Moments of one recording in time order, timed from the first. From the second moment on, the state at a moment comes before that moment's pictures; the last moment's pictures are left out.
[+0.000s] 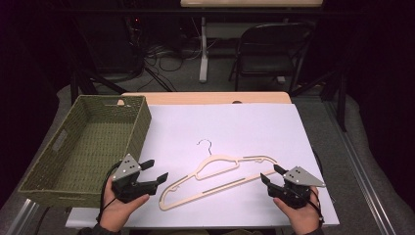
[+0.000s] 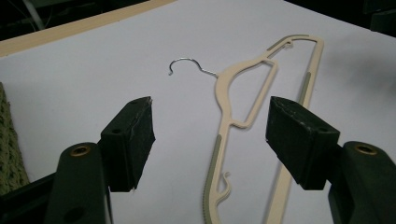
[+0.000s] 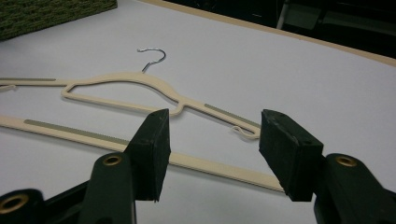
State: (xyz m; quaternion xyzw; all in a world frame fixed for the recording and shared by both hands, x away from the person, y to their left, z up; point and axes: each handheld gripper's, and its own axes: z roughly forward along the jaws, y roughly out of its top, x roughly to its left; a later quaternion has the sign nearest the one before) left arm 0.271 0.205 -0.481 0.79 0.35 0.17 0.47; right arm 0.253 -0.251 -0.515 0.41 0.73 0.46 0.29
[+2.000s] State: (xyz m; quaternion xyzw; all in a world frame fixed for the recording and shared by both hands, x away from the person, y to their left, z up) left arm 0.325 0.167 -0.478 0.82 0.34 0.14 0.44; right arm 0.375 -0.193 -0.483 0.25 0.91 0.29 0.15
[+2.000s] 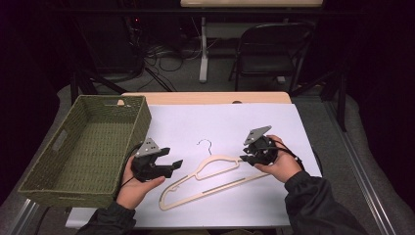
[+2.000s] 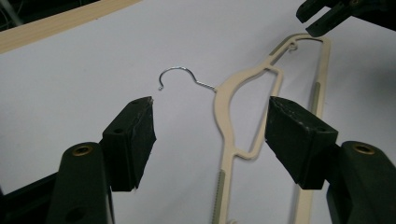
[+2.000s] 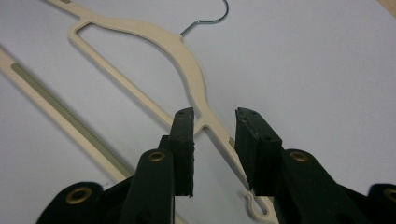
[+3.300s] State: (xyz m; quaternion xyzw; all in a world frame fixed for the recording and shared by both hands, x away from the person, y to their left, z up) left arm 0.310 0.169 -0.485 0.82 0.33 0.14 0.45; right arm 0.386 -0.098 -0.486 0.04 0.98 0.16 0.06
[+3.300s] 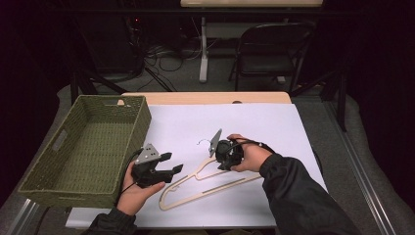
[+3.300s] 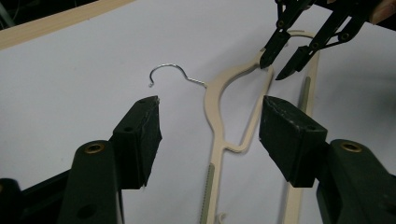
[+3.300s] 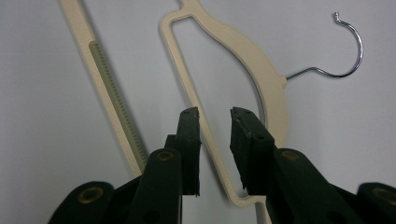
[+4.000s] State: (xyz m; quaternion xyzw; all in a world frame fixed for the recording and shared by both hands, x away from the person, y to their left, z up) left arm 0.309 0.172 -0.484 0.81 0.34 0.14 0.46; right arm 0.394 -0.080 -0.502 -0.01 1.00 0.08 0.04
